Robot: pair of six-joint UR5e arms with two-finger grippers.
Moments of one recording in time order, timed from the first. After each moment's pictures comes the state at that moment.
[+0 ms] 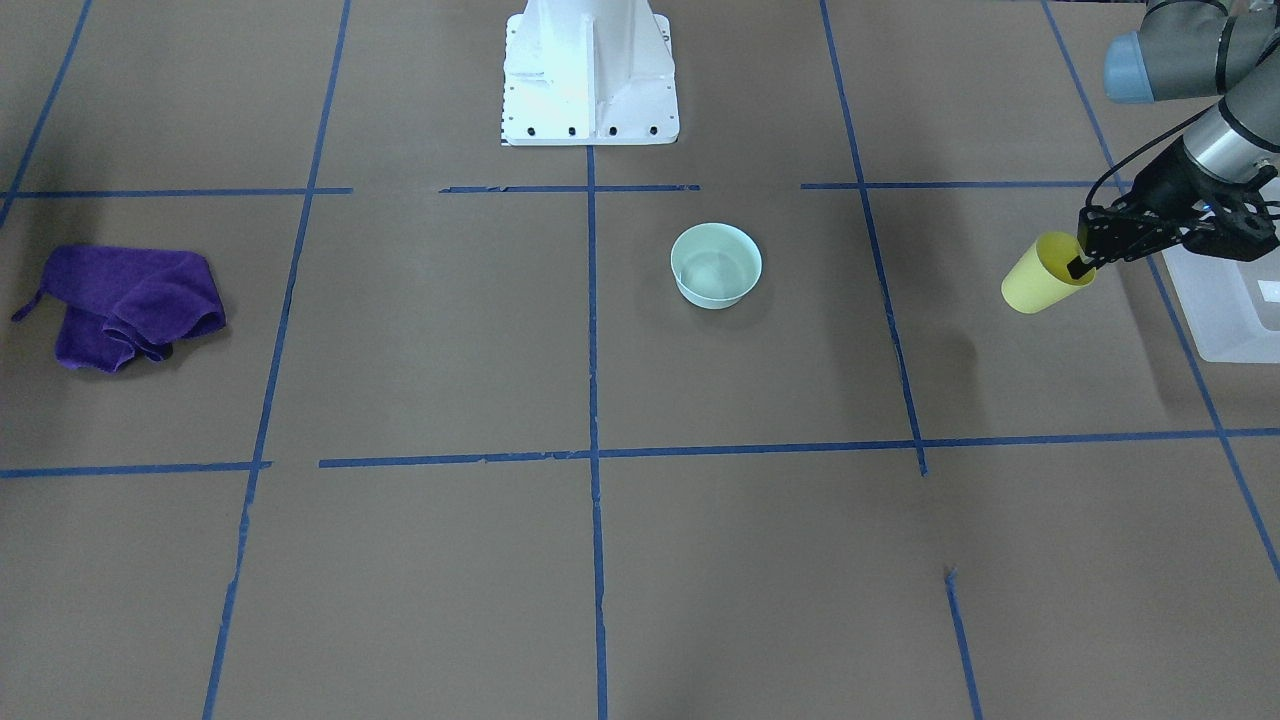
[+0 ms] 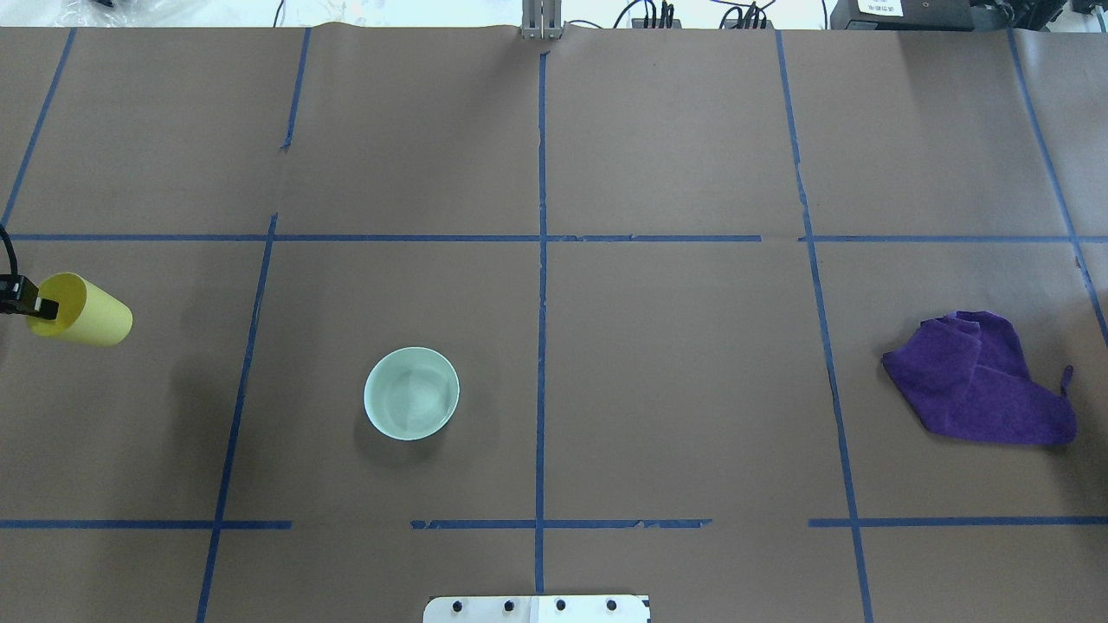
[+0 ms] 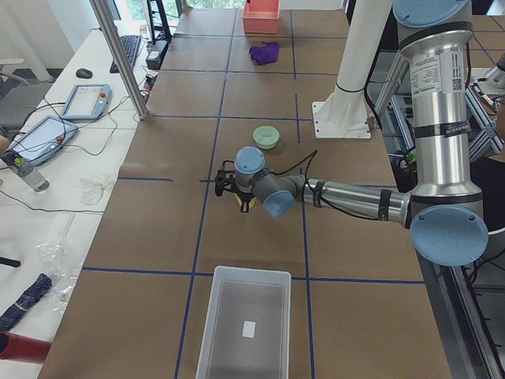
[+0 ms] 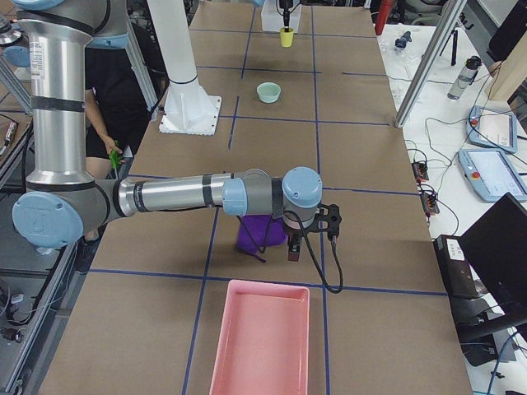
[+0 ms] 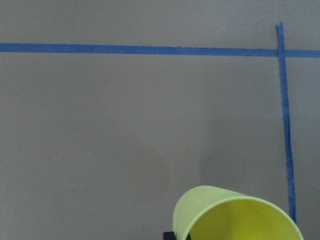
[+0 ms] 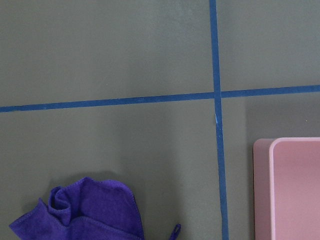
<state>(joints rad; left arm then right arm) -1.09 -1.42 -1.82 -2.21 -2.32 -0.81 1.53 -1.63 1.76 -1.59 2.45 0.17</state>
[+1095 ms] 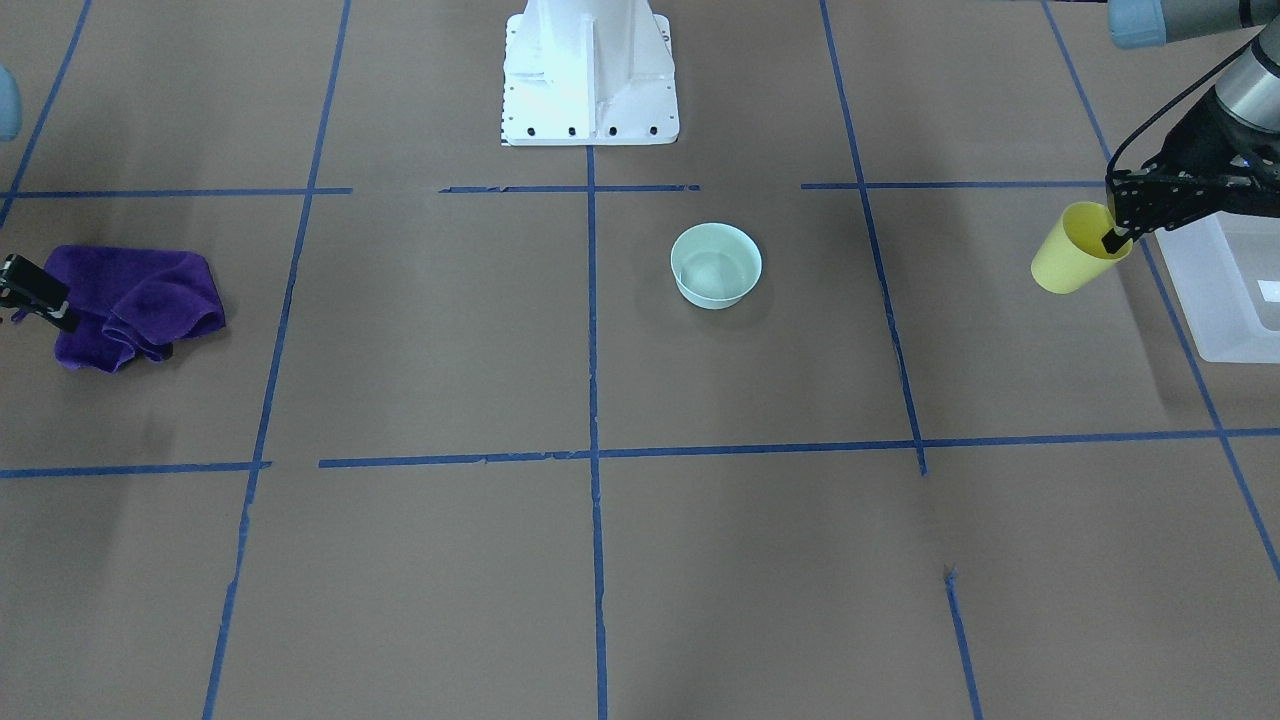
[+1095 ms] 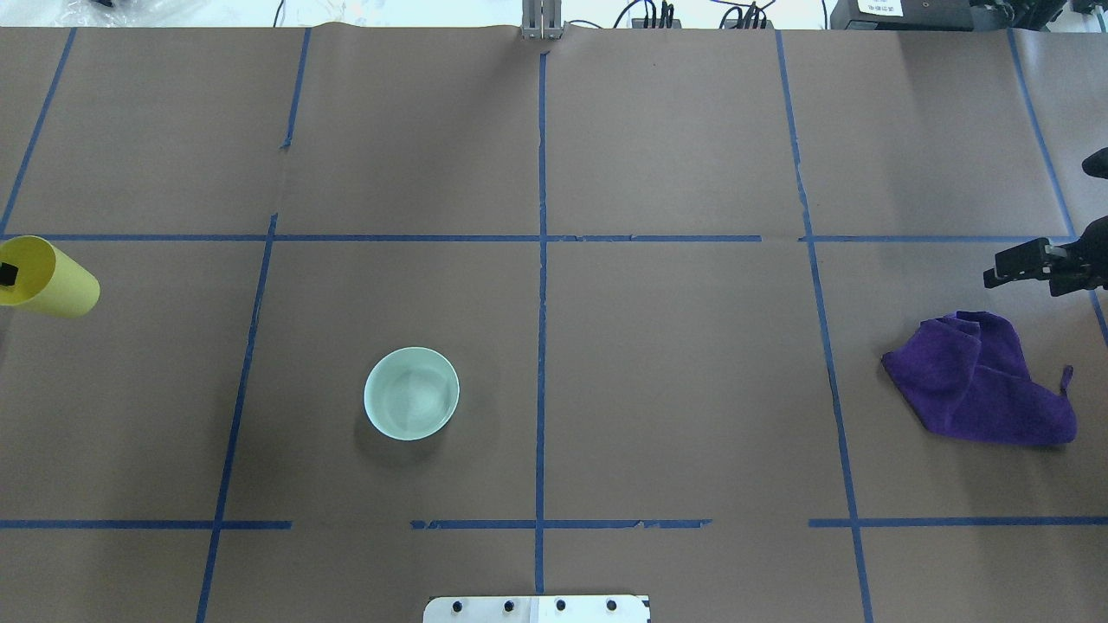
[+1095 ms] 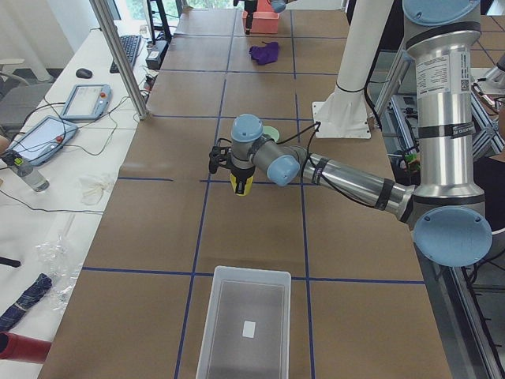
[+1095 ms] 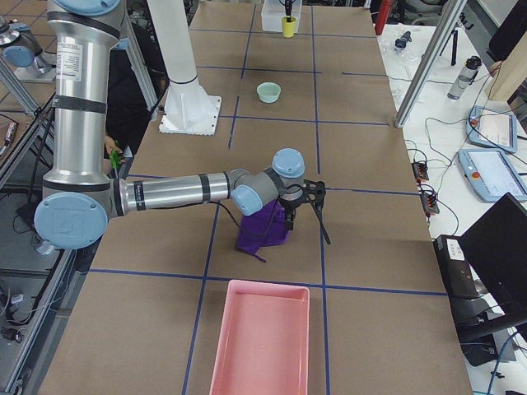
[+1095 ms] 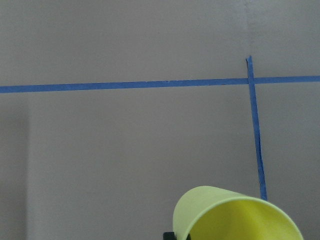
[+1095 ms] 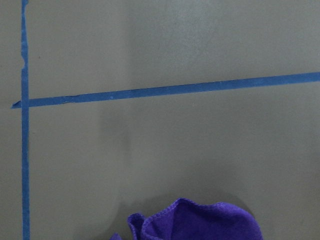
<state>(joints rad) -1.17 -1.48 -2.05 -1.75 -2.23 -0.58 1.09 -1.67 1.76 -1.04 2.26 0.82</state>
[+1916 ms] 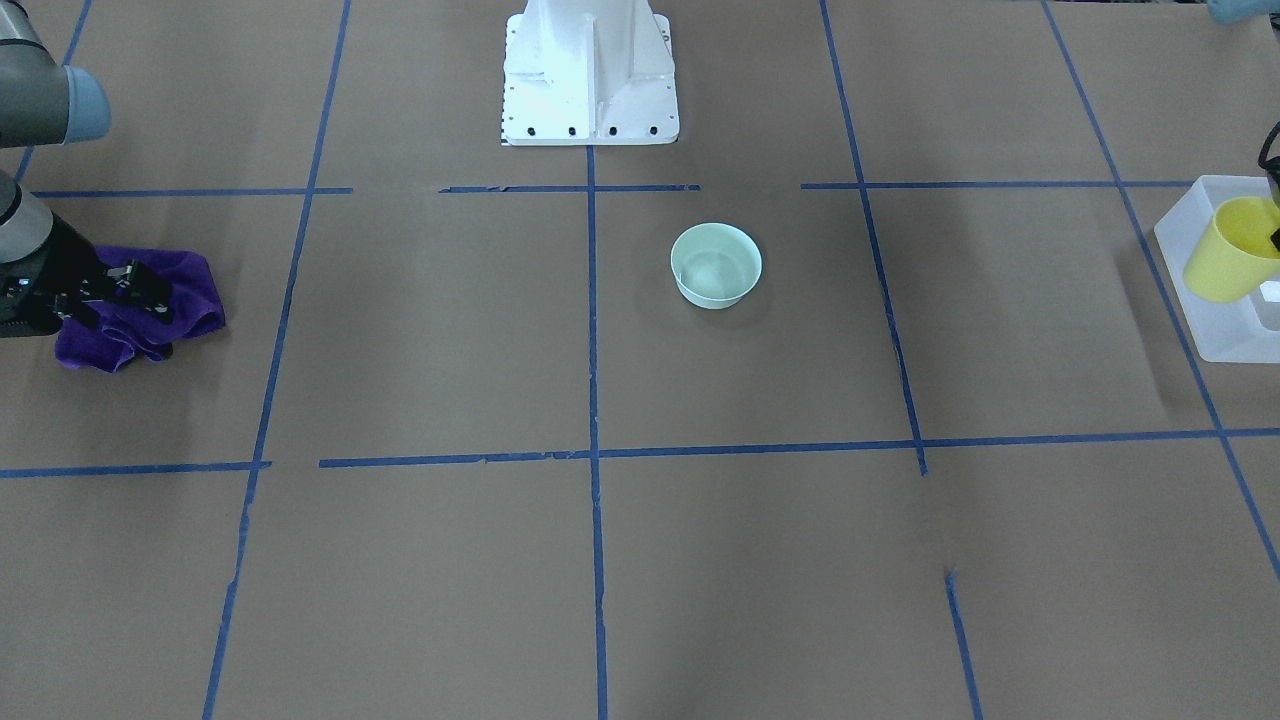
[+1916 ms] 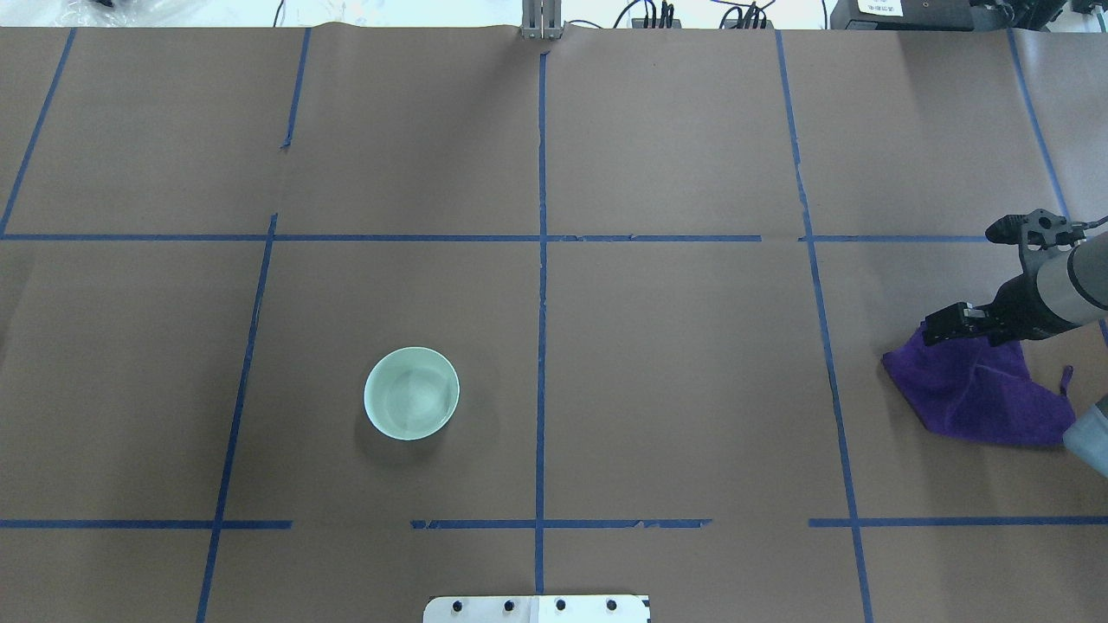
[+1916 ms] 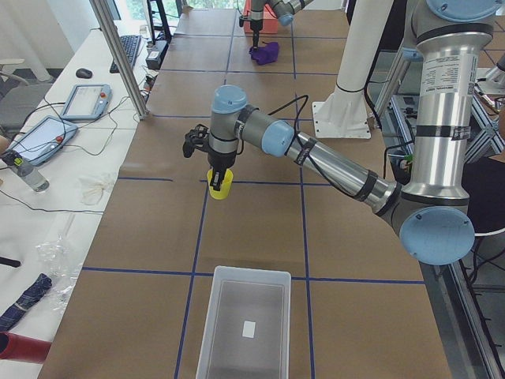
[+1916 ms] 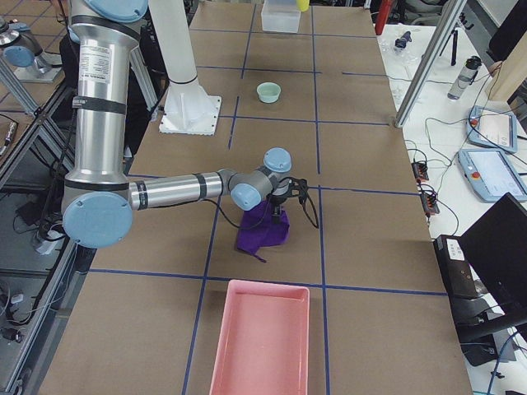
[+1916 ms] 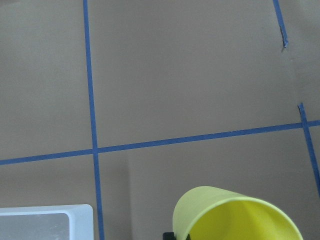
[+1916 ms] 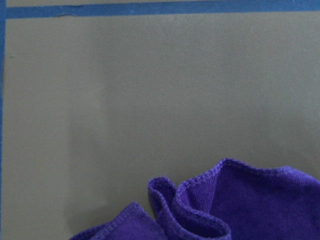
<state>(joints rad) -1.41 -1.58 -2.03 -1.50 -2.19 -0.24 0.91 -1.67 1.73 -1.02 2.17 0.87</state>
